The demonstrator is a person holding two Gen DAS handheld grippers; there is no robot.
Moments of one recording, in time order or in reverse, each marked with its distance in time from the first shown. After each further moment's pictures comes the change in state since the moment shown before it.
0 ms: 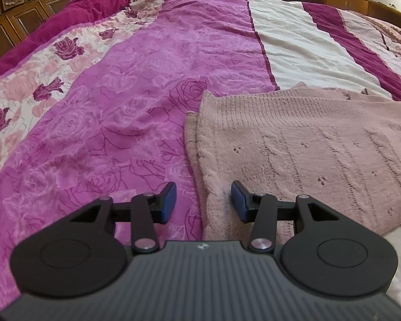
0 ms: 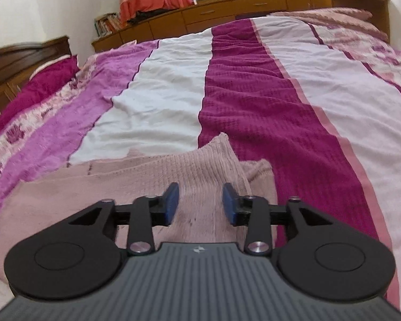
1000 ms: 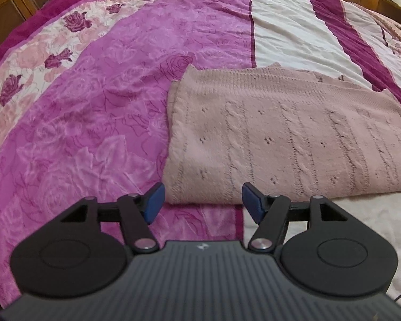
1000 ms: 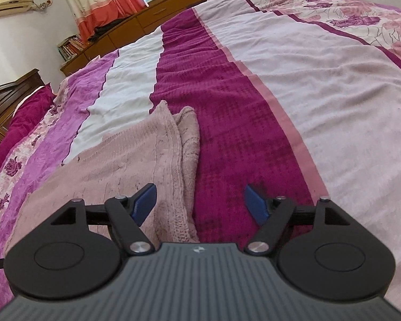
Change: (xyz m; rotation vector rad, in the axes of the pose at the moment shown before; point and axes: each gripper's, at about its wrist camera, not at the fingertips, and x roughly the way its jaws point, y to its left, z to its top) left arm -0.060 -0.037 -0.015 -0.081 0.127 0.008; right arm -0.081 -0.060 -0.062 0.239 0.030 -0.050
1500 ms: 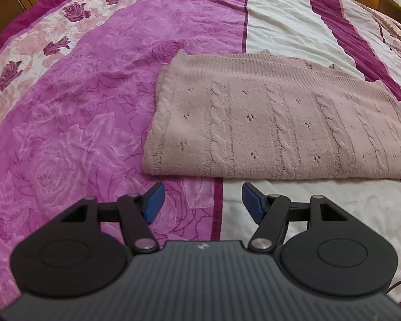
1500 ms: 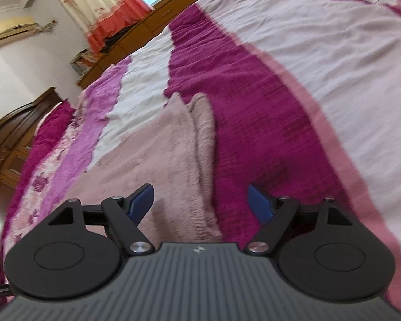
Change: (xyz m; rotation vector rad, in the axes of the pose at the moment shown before) left arm -0.005 -0.017 -0.022 -0.011 0.021 0.000; right arm 0.016 -0.012 -0.013 0.127 0.025 0.157
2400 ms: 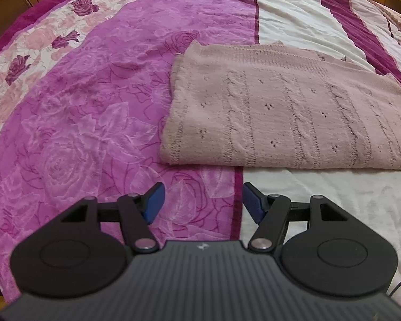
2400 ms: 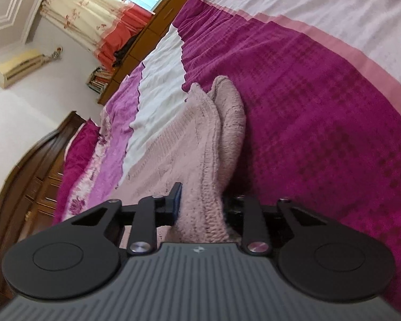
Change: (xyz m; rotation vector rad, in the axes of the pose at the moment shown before) left arm 0.004 0.014 -0.006 -0.001 0.021 0.039; right arm 0.047 0.001 0.003 0.199 0.012 0.153
